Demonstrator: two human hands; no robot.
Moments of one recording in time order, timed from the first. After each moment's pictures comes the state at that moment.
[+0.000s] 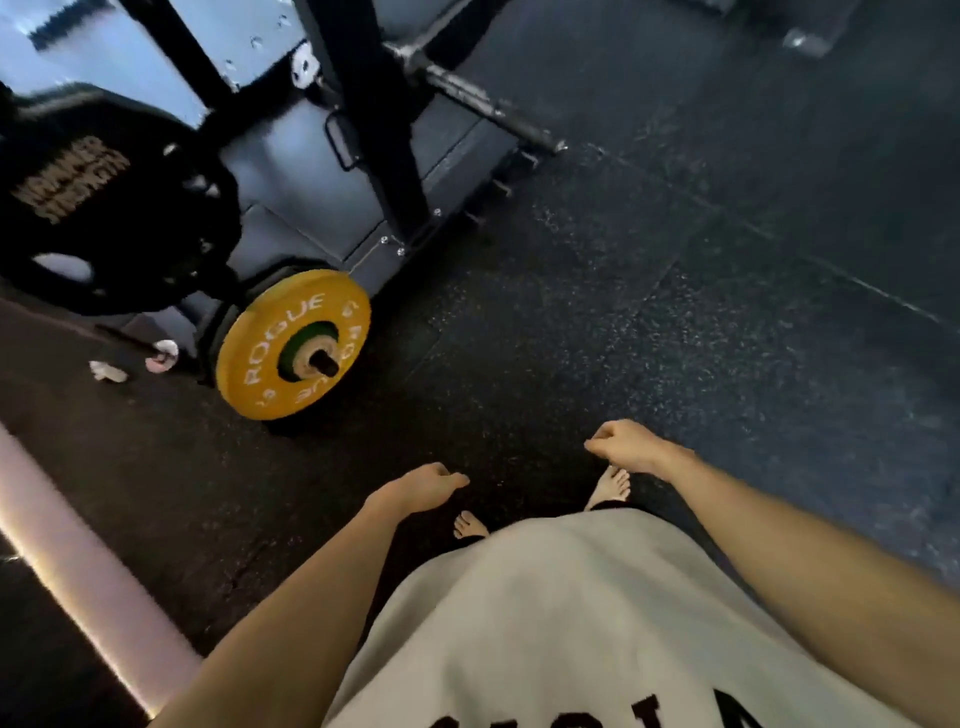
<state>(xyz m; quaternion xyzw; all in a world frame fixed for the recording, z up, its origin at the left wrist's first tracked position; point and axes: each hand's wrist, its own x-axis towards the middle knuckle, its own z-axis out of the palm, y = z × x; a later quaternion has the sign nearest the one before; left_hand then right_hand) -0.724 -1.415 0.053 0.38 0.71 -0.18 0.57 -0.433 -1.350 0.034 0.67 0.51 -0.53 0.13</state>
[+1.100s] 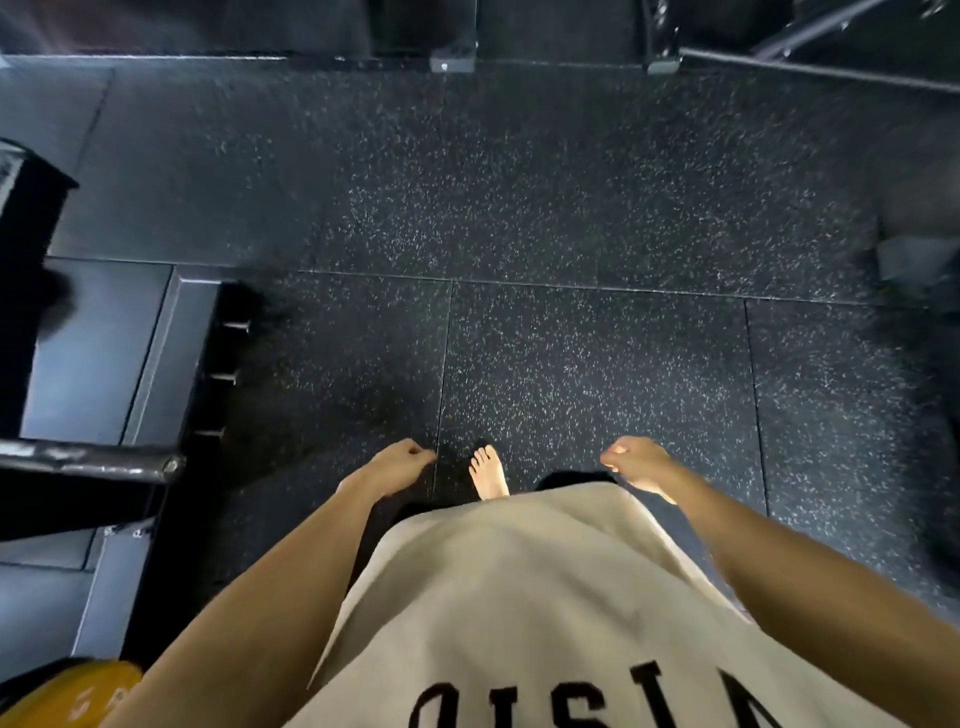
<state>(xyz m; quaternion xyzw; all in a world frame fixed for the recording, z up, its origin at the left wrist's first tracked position) -0.227 -0.896 0.012 0.60 0.58 -0.24 0.50 0.075 -1.059 0.005 0.82 0.24 -0.52 -0.03</state>
